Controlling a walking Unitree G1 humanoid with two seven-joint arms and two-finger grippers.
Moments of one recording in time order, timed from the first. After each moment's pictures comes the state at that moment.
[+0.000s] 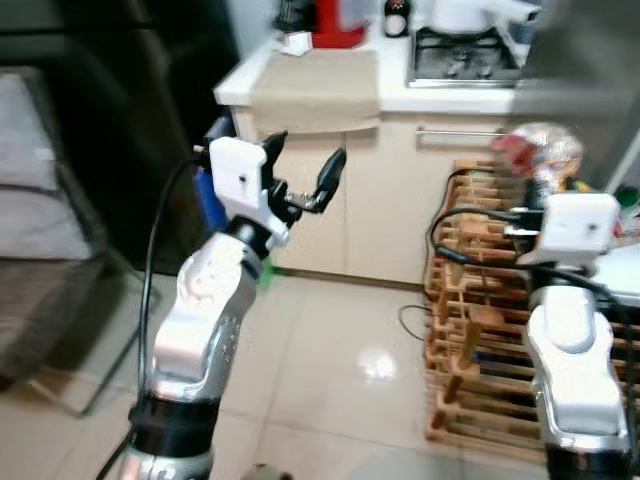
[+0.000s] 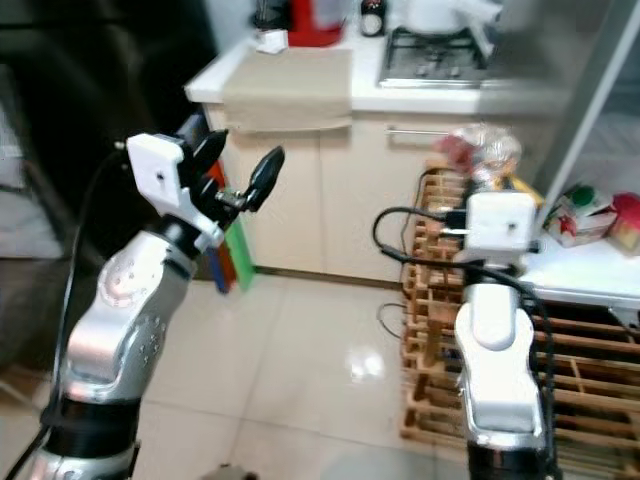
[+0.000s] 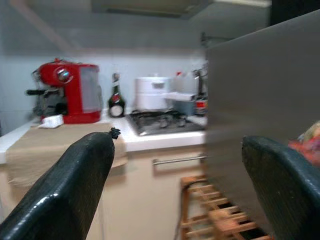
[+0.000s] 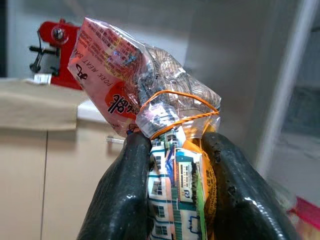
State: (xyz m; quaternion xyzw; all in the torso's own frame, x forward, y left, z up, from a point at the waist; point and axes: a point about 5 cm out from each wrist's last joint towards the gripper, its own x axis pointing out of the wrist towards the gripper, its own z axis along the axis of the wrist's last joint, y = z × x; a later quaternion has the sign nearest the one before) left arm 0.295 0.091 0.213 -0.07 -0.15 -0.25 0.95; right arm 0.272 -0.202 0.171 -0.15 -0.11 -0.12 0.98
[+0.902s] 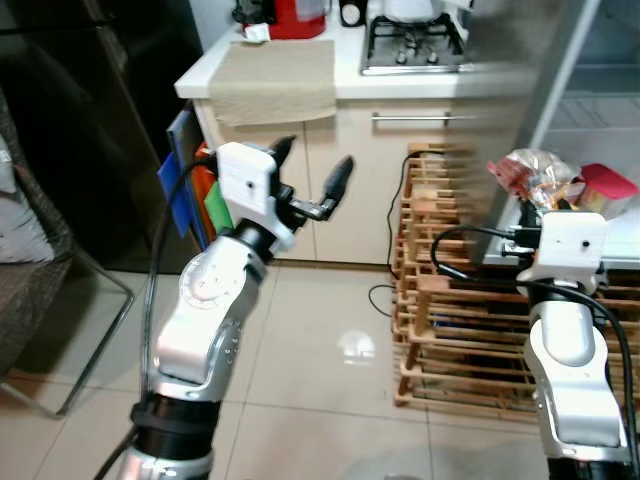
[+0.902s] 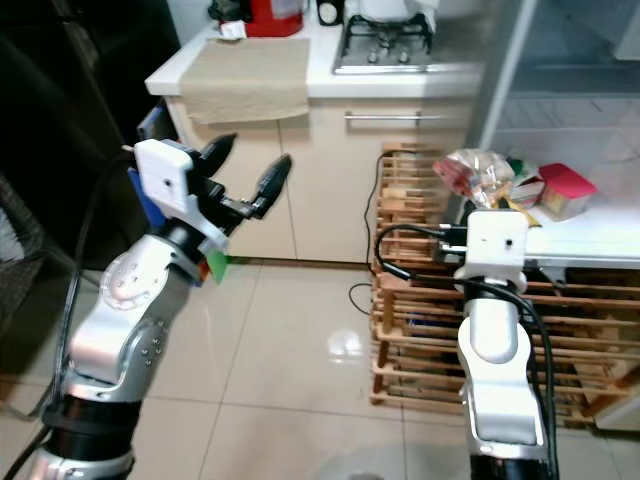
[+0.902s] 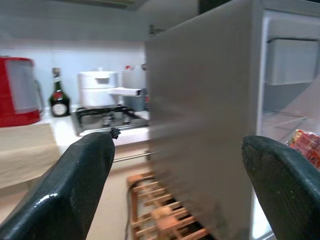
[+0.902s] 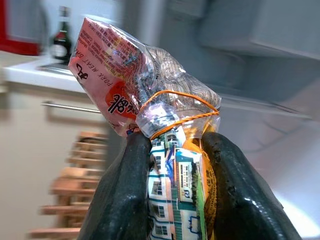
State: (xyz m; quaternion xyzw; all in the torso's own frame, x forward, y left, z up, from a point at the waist) left arm 0.292 0.081 0.215 -0.05 -0.16 -0.28 0.94; right arm 0.268 -0.217 0.160 -0.15 -0.09 -0.14 0.97
